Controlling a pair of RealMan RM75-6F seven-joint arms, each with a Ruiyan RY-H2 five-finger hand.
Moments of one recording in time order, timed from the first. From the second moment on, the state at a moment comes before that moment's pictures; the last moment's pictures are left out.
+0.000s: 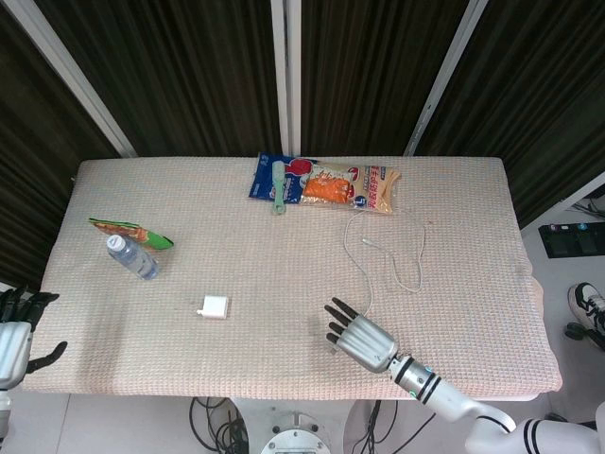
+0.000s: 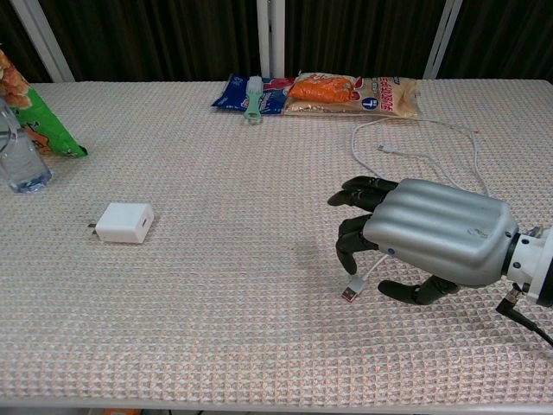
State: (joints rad) left arm -0.04 -1.14 -0.02 -1.50 1.49 1.49 -0.02; right arm 0.54 -1.52 -0.01 -1.55 -1.75 0.94 -0.45
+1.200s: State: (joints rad) left arm -0.04 -1.15 -0.01 -1.45 1.50 1.49 -0.07; right arm 0.56 -1.60 -0.04 -1.49 -1.69 1.00 -0.45
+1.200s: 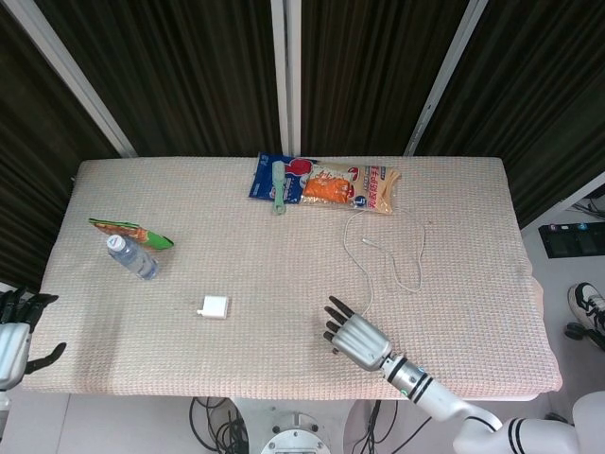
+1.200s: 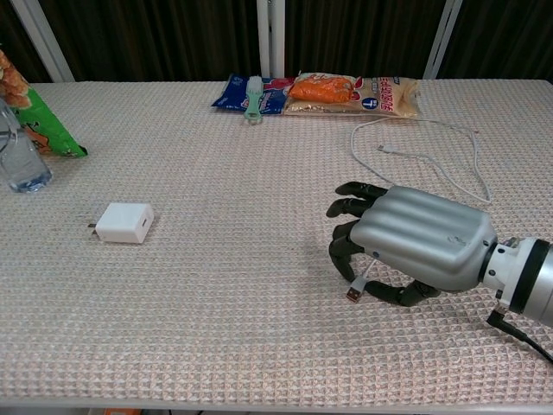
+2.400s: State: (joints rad) left arm -0.56 -1.32 -0.07 -1.56 1.56 0.89 0.04; right arm 0.53 -1.26 0.14 -1.80 -1.51 1.16 -0.39
